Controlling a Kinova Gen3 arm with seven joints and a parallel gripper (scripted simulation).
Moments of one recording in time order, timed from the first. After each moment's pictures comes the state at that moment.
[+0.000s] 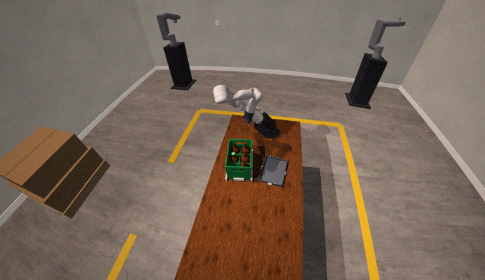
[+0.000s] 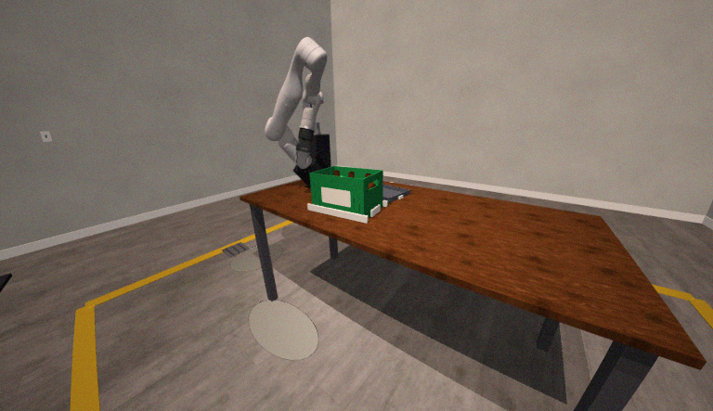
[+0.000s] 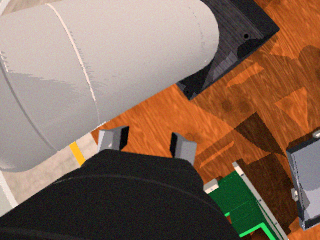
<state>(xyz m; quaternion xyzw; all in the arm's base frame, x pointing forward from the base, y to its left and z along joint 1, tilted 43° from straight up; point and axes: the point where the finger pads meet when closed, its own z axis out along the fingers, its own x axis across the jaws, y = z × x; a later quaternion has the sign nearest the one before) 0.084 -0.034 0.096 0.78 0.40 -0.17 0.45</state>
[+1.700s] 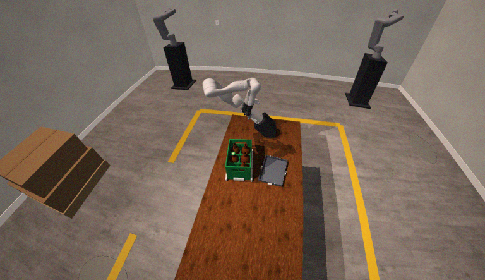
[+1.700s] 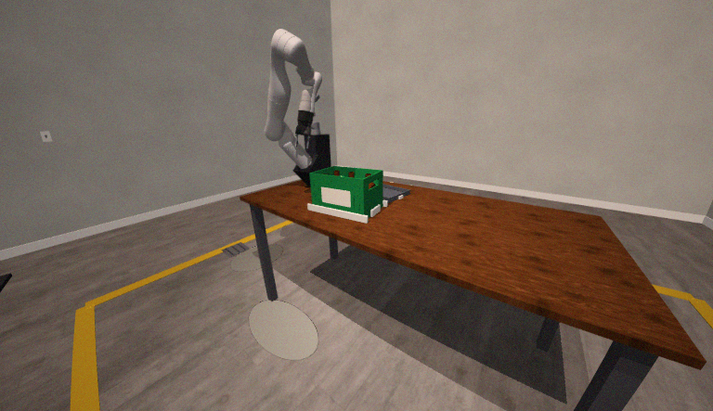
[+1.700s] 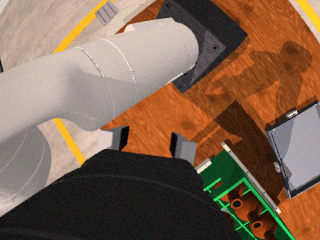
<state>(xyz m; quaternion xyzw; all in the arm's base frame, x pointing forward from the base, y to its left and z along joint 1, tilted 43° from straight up) 0.086 0.024 0.160 0.80 0.38 -0.15 0.45</state>
